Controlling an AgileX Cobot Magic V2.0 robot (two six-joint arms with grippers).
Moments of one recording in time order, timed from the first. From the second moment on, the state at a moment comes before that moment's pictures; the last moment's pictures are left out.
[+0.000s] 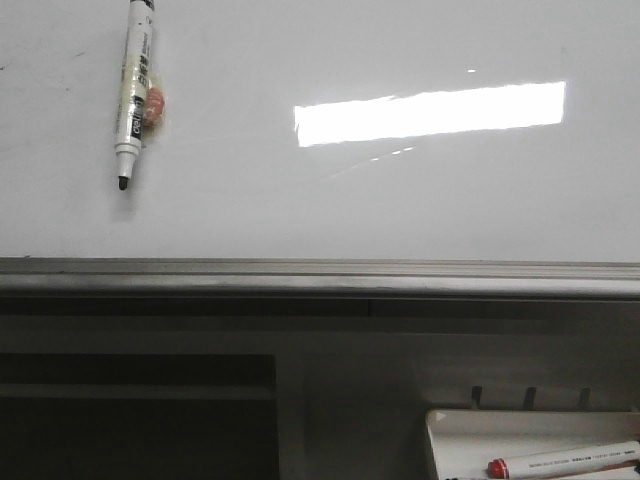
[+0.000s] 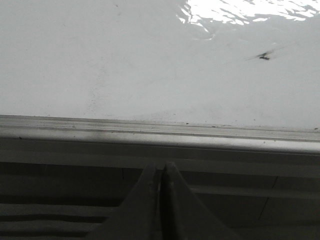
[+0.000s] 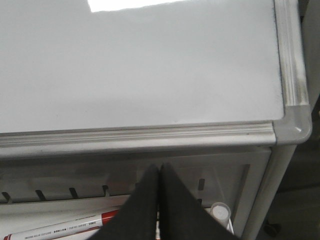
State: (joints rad) left arm -0.01 0.00 0.00 0.03 0.33 -0.05; right arm -0.07 -0.01 0.01 -0.03 0.32 0.05
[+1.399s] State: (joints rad) left arm -0.01 0.10 -0.28 -0.09 0.25 -0.03; right arm -0.07 0.03 -0.33 0.09 0.52 0.07
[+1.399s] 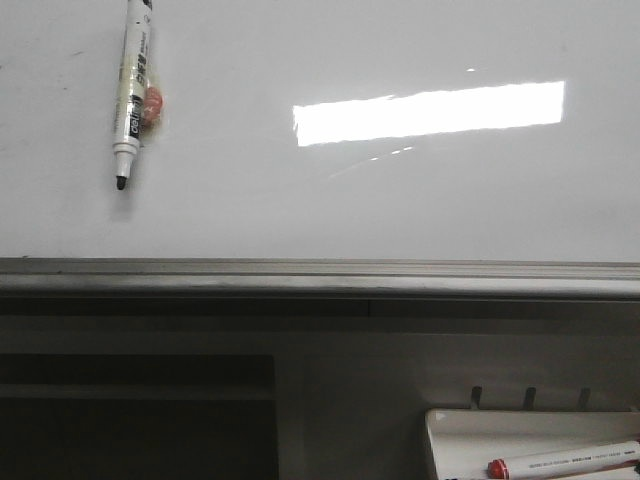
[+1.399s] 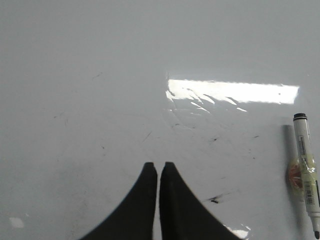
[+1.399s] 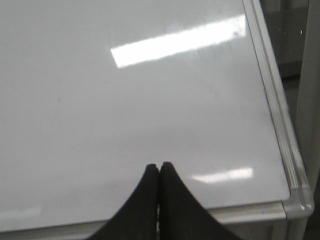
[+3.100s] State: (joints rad) left arm -0.67 1.06 -0.41 -0.26 -0.30 0.10; right arm 0.08 0.13 -0.45 0.13 0.73 -0.03
